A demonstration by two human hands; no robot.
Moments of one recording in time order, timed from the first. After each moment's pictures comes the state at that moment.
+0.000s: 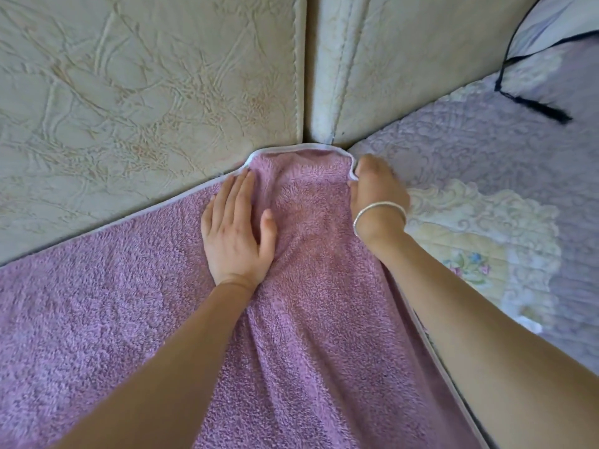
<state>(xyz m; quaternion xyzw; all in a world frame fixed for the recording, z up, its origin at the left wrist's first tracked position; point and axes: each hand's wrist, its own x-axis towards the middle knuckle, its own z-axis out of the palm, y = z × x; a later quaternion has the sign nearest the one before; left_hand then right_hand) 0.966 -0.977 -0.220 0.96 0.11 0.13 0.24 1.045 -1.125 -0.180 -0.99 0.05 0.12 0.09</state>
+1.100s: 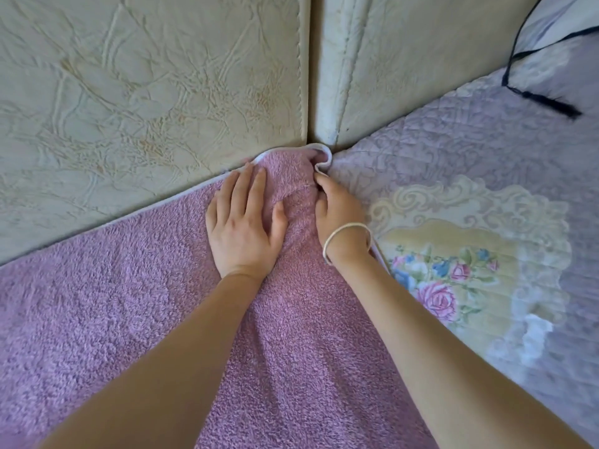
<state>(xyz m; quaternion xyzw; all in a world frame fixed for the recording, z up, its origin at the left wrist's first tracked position) 0.968 -0.978 -0.226 0.97 0.11 0.13 0.15 1.014 -1.093 -0.210 -0.92 0.01 0.12 0.36</state>
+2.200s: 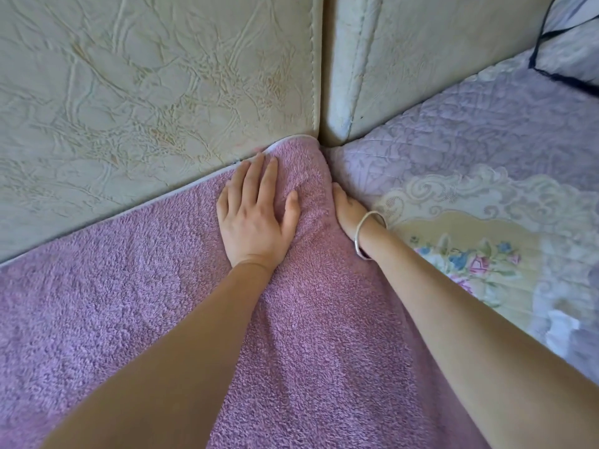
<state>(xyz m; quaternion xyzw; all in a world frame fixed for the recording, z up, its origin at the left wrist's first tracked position) 0.970 -0.979 -0.226 0.98 0.11 0.11 0.15 1.026 -1.101 -0.217 -0.83 0.13 0.37 0.39</state>
